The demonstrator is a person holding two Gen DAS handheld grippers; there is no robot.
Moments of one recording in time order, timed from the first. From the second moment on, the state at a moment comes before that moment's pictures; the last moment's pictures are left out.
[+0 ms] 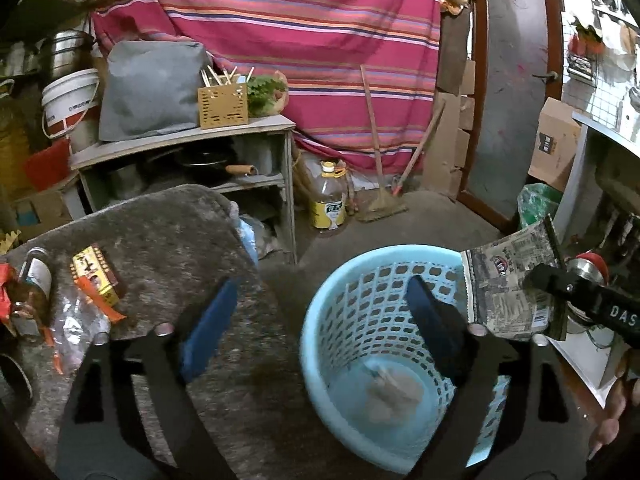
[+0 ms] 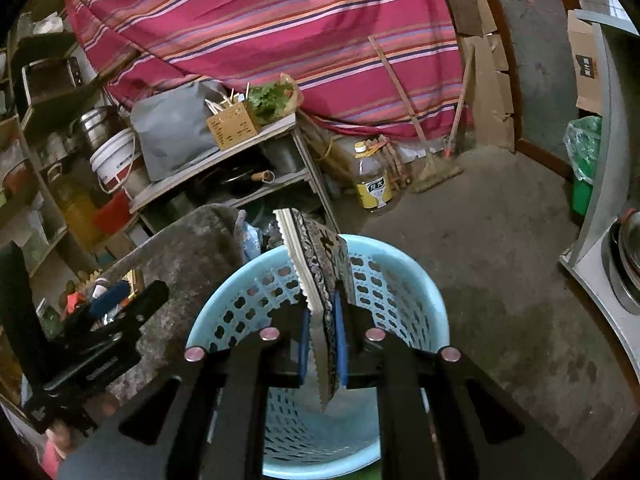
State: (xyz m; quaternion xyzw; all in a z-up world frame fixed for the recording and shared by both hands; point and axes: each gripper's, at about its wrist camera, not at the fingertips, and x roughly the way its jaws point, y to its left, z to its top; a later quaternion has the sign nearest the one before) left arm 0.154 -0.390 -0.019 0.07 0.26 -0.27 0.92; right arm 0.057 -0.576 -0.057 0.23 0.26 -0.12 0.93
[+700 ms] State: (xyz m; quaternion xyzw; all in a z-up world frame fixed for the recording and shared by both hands) left arm 0.139 -0.309 0.002 0.05 0.24 -0.20 0.95; right arm 0.082 -0.552 -0.072 0.20 0.29 -0.17 0.92
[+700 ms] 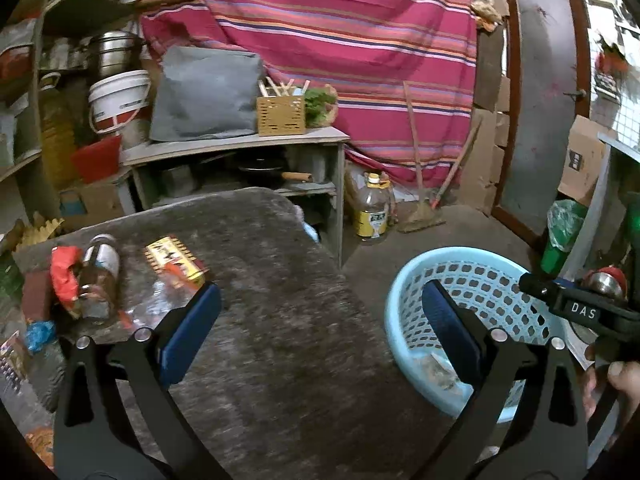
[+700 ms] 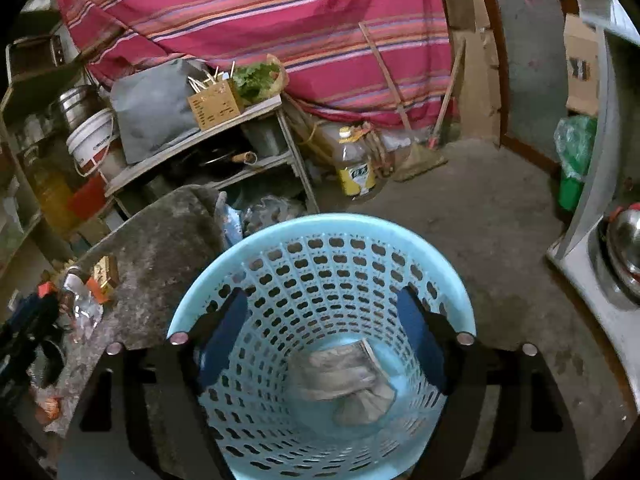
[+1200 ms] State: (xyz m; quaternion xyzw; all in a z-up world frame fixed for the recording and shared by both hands) left arm 0.106 -0.151 0.014 0.04 0.23 -0.10 0.97; right arm 0.072 -0.410 -0.019 0.09 0.22 -0.08 0.97
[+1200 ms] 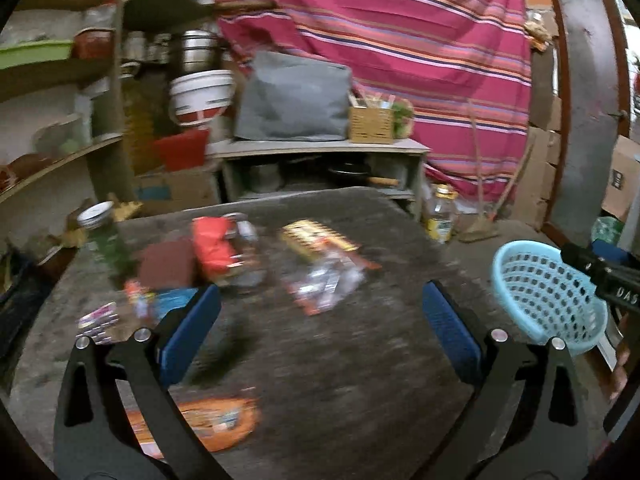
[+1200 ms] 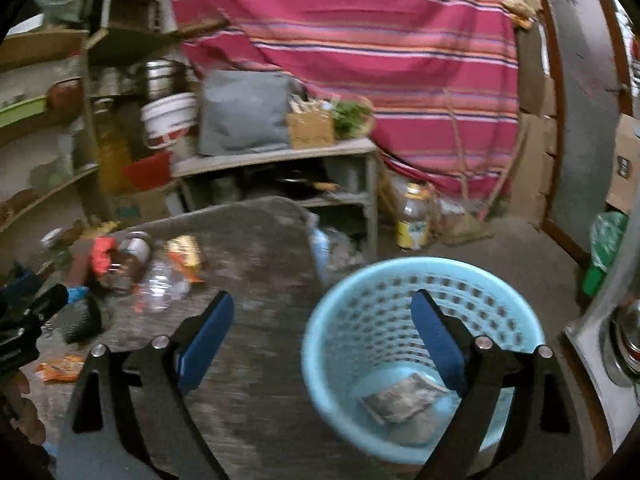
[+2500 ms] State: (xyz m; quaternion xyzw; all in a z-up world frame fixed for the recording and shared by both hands) left arm 0.120 -0.018 -0.096 0.01 0.36 -0.08 0.93; right arm 0.138 -0.263 -0.063 0.01 0.28 0.00 0.96
